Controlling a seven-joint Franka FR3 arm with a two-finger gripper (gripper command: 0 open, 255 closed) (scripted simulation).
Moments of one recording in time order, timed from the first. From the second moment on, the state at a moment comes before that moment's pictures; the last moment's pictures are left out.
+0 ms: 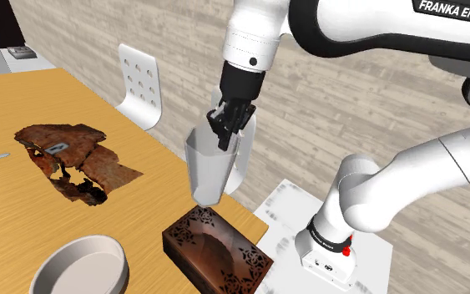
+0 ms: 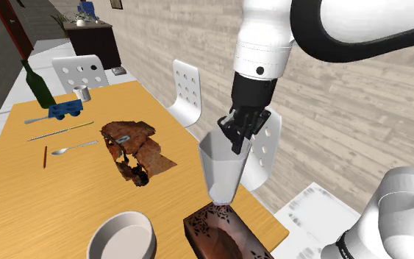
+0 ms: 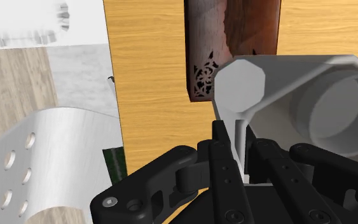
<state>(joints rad) 0.29 -0.62 0.29 -2.21 0.24 1.67 0.51</state>
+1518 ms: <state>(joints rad) 0.36 -0.79 0.39 -2.50 0.34 1.80 0.58</state>
